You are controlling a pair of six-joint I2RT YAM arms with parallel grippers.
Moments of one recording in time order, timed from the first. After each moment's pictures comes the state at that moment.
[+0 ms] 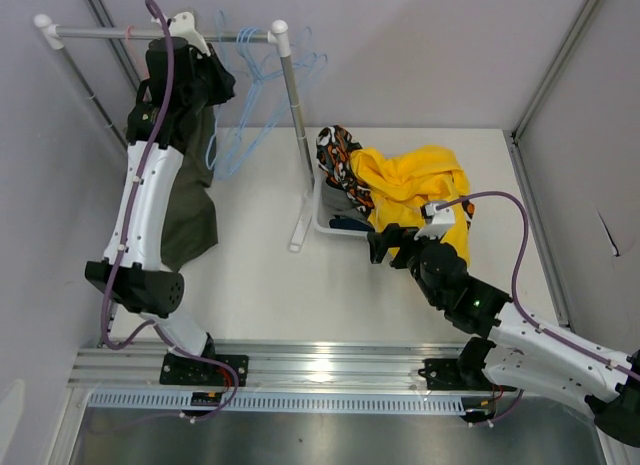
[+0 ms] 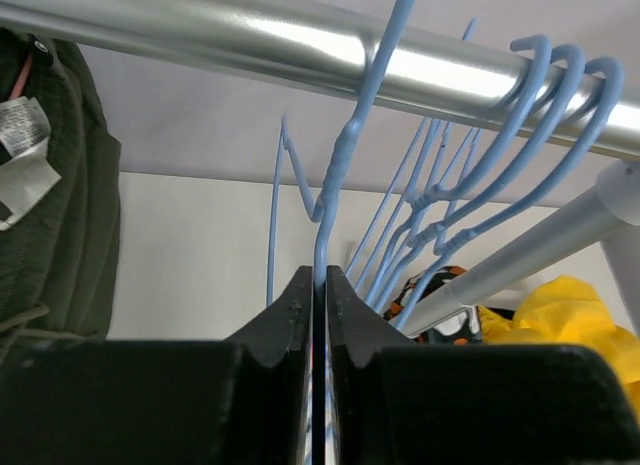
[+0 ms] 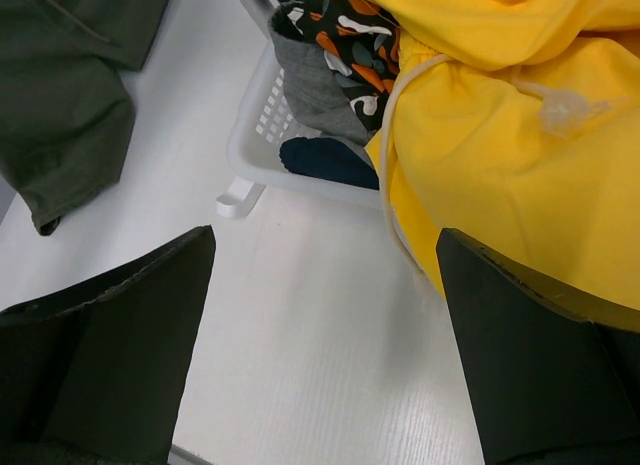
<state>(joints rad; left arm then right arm) -0.17 1.68 2.11 -0.65 -0.01 -0.30 0.94 0.80 0.62 -0.03 0.57 0.50</state>
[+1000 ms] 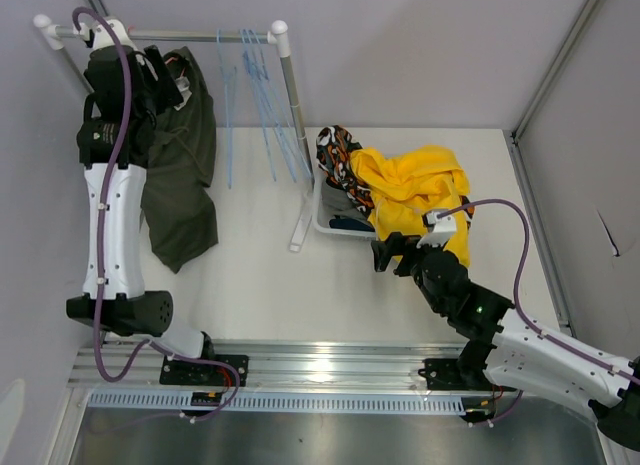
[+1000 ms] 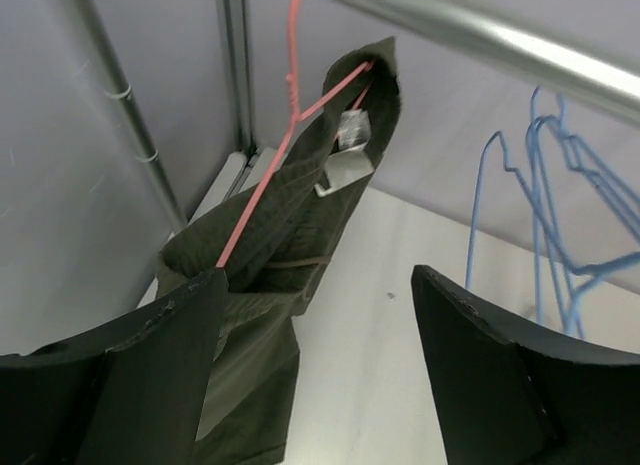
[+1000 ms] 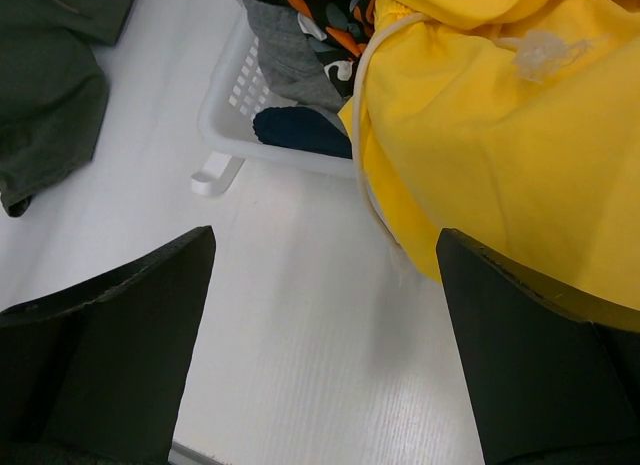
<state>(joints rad) -0.01 1.53 2.09 -0.78 -0.34 -0.21 0.95 0.75 0.55 -0.06 0.58 0.50</state>
